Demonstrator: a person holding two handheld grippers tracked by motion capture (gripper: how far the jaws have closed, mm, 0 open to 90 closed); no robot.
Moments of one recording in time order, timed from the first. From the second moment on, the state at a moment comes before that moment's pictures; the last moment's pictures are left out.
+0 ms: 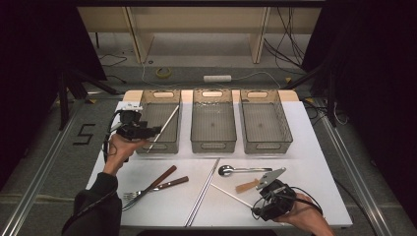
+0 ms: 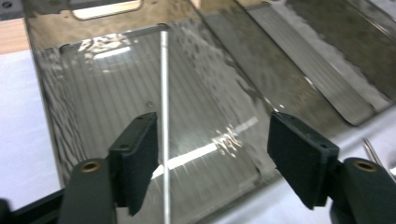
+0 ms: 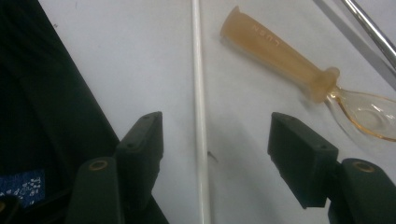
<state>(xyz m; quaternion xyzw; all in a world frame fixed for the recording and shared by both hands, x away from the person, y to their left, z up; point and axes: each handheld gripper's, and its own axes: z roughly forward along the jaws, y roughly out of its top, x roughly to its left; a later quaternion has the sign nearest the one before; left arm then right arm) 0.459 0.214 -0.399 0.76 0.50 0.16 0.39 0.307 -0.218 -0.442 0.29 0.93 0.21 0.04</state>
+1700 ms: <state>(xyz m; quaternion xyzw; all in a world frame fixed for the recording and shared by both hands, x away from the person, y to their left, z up) 0.337 0.173 -0.427 0.79 0.38 0.16 0.45 0.305 -0.207 -0.456 0.28 0.96 0.09 0.02</state>
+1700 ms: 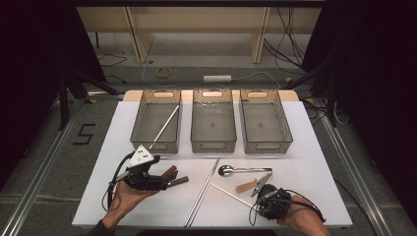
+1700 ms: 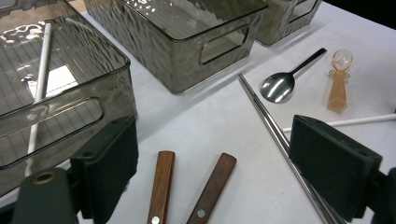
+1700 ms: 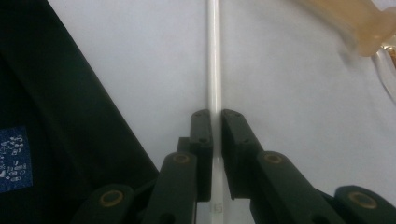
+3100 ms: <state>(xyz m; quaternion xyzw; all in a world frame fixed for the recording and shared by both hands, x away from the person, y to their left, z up) 0.324 0.100 -0.424 0.88 0.24 0.10 0.41 0.314 -0.180 -0.409 0.18 0.97 0.16 0.04</state>
